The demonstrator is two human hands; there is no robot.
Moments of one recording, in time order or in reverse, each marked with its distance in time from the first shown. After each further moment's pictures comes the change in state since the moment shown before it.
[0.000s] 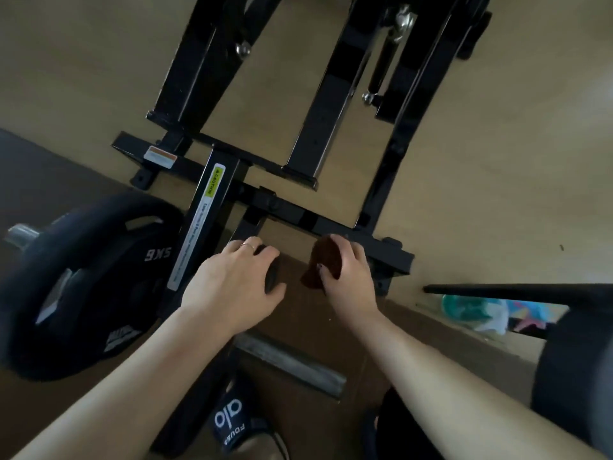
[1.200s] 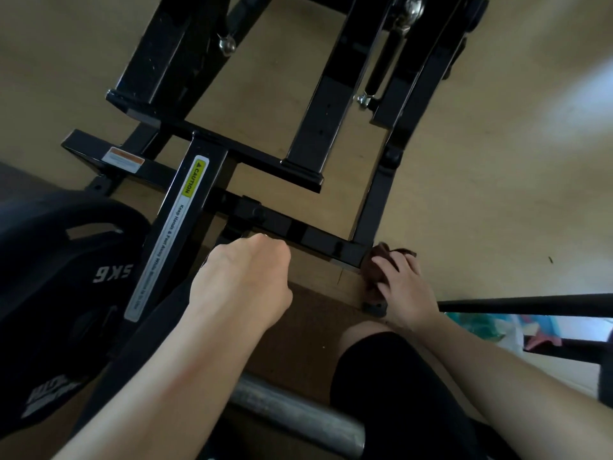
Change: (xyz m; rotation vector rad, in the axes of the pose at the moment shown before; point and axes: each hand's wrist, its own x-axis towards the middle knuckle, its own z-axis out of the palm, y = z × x) left_hand 0.047 0.013 0.010 -0.033 -0.041 -0.073; right_hand 0.073 0.138 -0.032 -0.722 -0.002 -0.087
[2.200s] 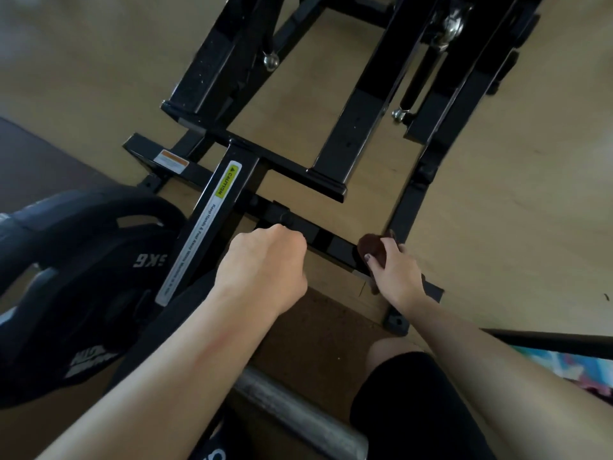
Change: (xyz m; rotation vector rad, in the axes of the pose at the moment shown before) left_hand 0.008 -0.001 0.001 0.072 0.179 -0.028; right_hand 0.053 -0.059 -0.018 0.408 0.010 0.095
